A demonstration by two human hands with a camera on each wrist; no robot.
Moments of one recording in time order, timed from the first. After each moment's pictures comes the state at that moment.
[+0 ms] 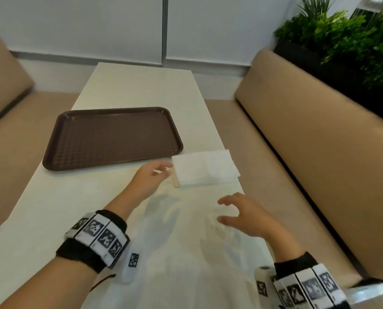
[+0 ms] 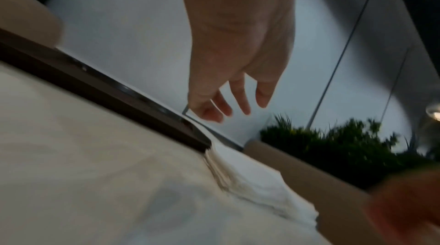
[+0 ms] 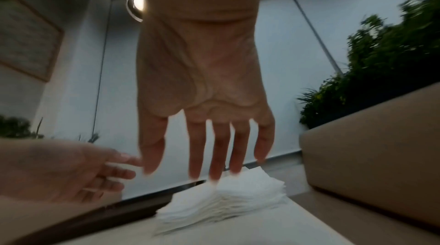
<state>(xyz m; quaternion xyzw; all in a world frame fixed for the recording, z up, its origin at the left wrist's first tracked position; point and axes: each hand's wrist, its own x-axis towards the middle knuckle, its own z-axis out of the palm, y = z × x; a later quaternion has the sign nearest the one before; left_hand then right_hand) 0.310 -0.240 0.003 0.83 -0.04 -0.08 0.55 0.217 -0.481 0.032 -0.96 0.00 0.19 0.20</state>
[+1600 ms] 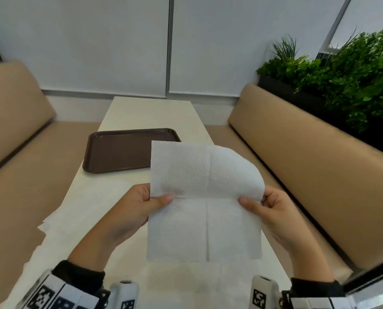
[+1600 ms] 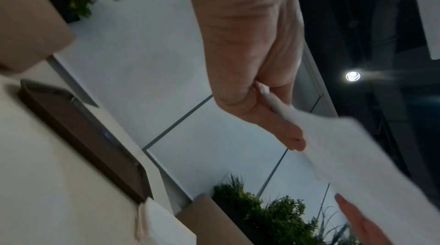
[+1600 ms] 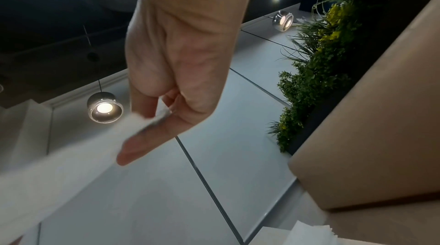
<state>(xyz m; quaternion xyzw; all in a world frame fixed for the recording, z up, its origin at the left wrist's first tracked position) 0.112 -0.165 0.095 0.62 -0.14 -0.19 0.75 0.057 -0.438 0.113 -0.72 -0.04 -0.04 0.69</state>
